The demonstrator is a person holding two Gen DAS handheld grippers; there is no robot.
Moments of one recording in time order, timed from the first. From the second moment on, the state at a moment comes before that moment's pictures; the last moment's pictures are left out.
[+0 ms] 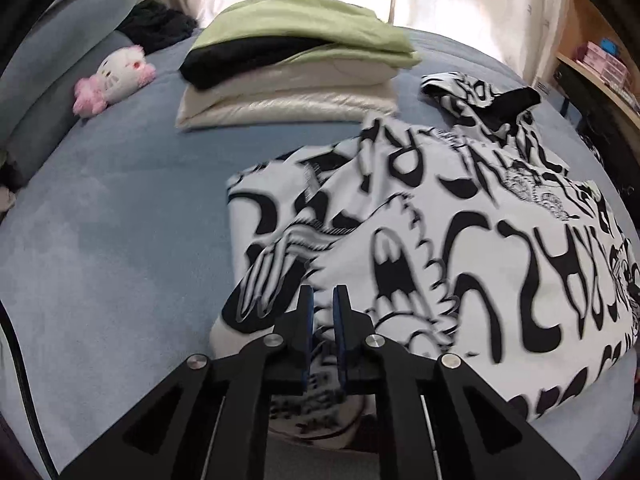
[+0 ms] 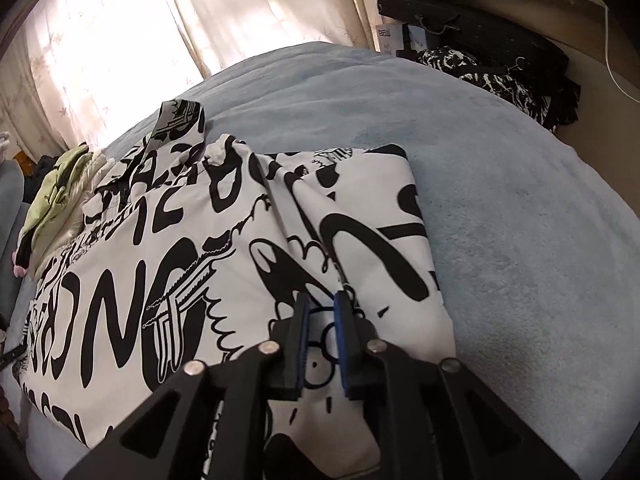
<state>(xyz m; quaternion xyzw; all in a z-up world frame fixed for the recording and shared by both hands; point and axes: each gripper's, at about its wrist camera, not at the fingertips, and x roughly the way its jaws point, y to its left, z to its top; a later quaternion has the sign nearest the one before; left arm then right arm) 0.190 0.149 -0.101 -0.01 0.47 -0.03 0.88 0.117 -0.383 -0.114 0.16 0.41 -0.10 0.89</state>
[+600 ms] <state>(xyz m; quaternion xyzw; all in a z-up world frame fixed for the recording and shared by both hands) 0.287 0.043 -0.026 0.09 0.42 -0.09 0.90 0.222 -0.307 -0.027 0.05 0.46 -0.03 0.88</state>
